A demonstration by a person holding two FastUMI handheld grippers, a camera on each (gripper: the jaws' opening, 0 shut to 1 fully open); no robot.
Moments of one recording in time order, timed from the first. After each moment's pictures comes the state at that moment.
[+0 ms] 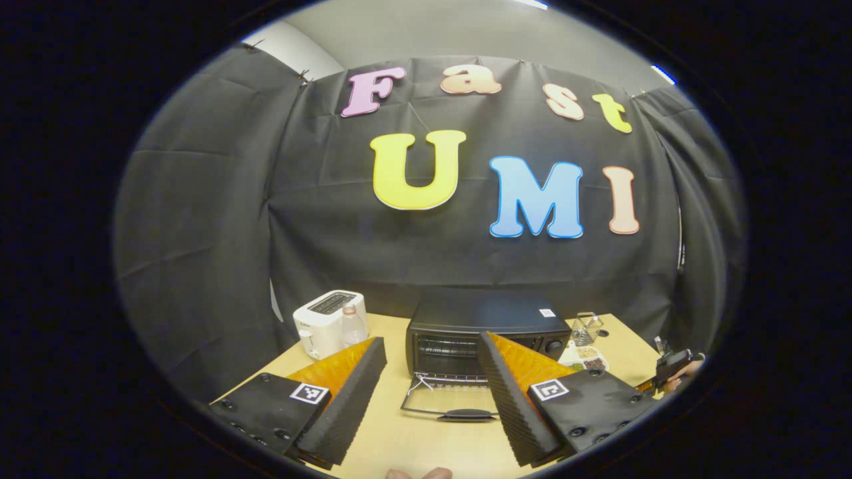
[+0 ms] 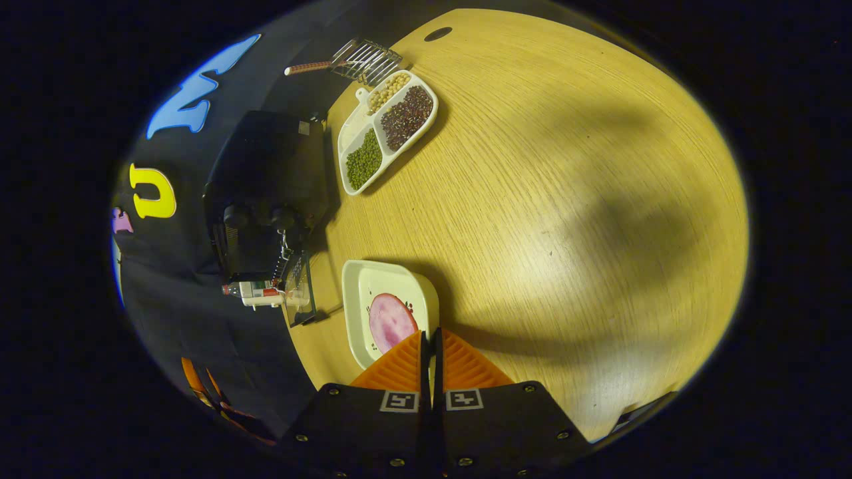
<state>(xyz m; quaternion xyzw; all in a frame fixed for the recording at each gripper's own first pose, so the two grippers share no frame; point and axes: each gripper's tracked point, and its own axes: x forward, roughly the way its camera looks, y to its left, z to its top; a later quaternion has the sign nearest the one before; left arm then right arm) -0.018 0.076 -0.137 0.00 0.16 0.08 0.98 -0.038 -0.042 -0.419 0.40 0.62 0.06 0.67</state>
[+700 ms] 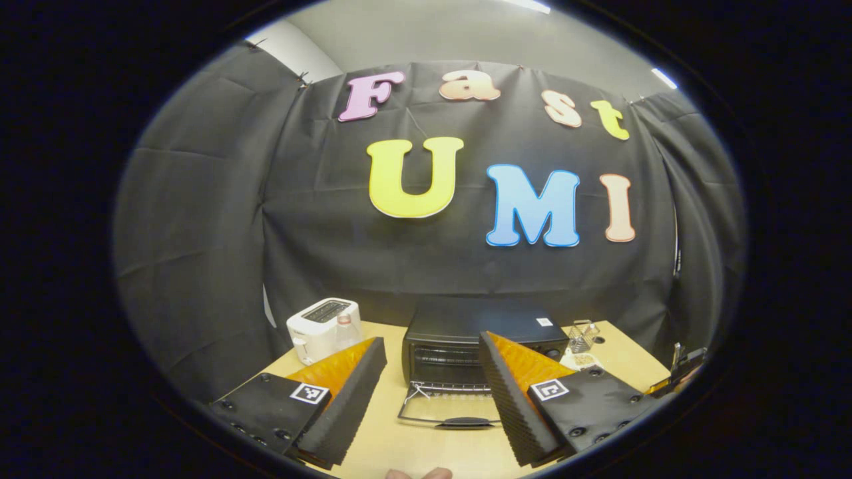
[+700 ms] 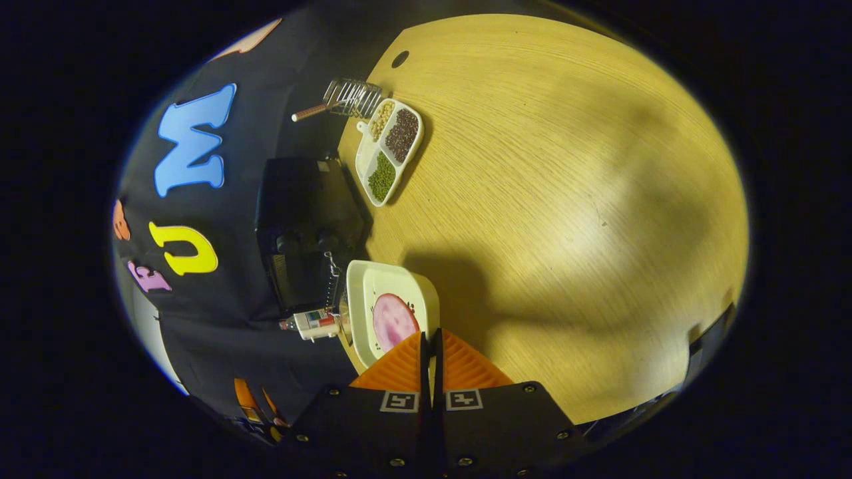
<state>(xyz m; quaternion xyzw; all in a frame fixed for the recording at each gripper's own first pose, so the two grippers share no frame) -0.005 0.083 -0.127 -0.01 0.14 0.06 0.99 -0.053 -0.021 -0.365 0.54 0.54 0.01 0.64</state>
